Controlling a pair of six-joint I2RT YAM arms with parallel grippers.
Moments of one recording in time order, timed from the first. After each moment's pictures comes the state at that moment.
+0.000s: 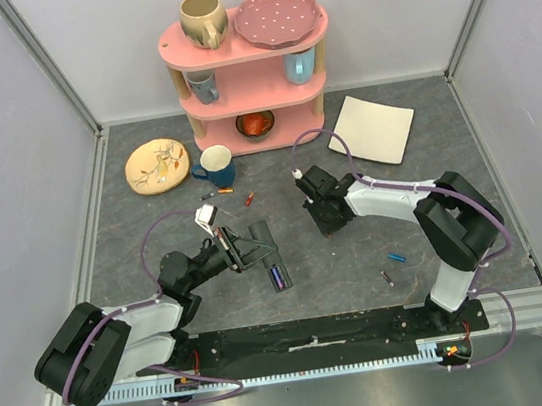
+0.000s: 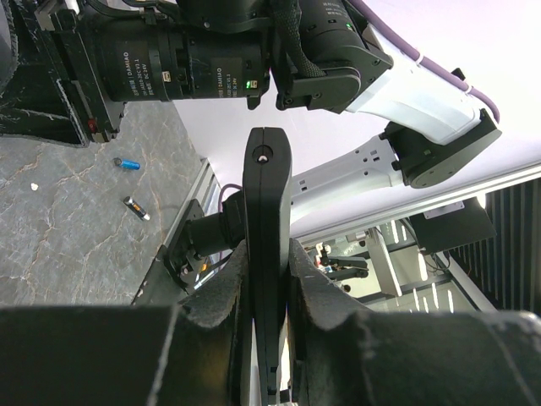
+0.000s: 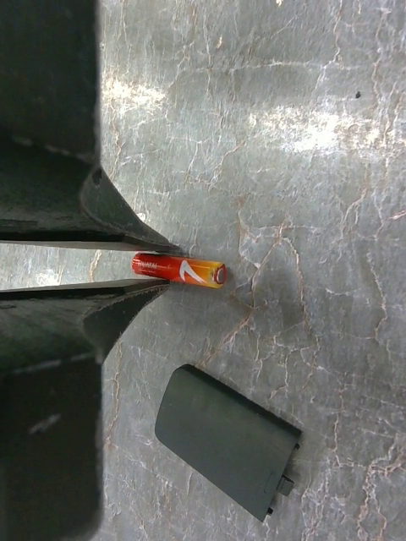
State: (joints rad) left arm -0.58 1.16 0.08 1.29 0.60 -1.37; right arm 0.69 1.74 1.04 -0.51 0.12 0.28
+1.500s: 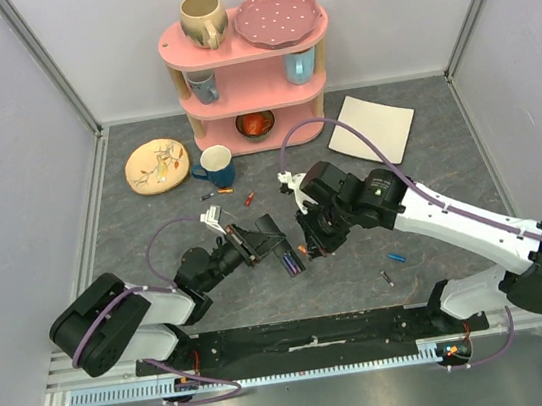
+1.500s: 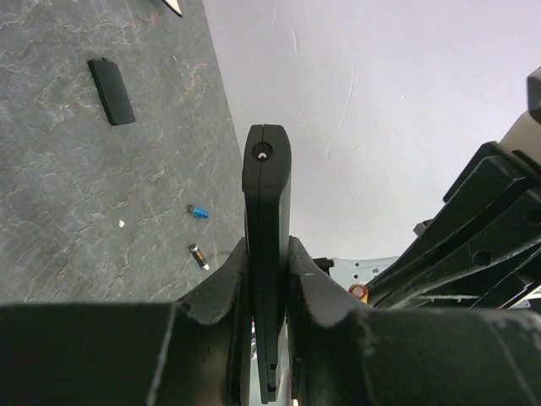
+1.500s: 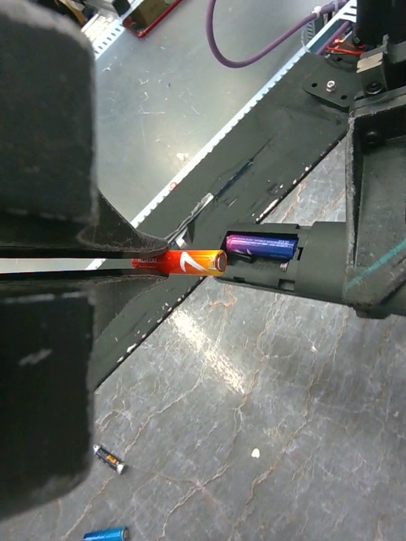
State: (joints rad) left arm -0.72 1.36 0.11 1.29 0.24 -1.30; right arm 0.95 1.33 1.29 -0.97 -0.20 0.39
